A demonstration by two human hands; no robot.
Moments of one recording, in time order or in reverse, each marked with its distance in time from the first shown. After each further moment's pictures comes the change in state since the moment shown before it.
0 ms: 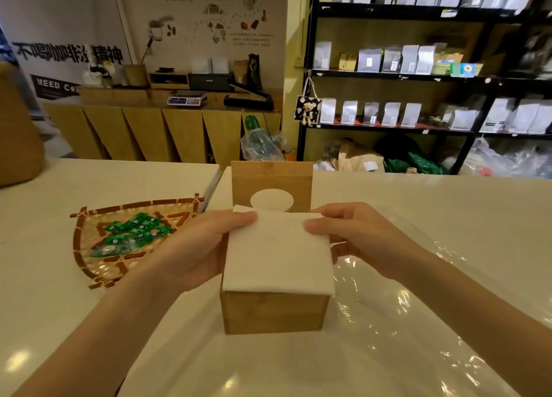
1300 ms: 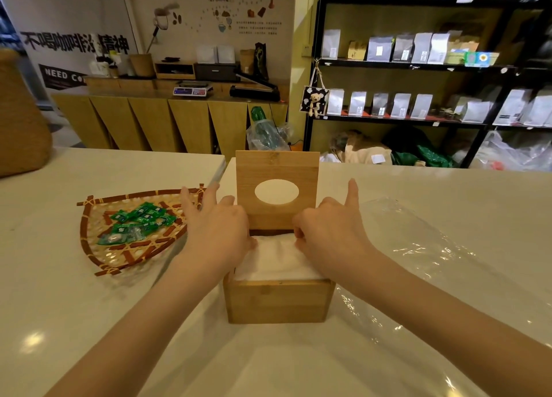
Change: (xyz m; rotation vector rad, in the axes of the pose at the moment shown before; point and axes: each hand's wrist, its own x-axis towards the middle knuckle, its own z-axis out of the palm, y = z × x) left_hand 0.027 -0.014 0.013 1.732 0.534 0.158; right_hand 0.017 -0.003 0.050 -1.492 0.247 -0.170
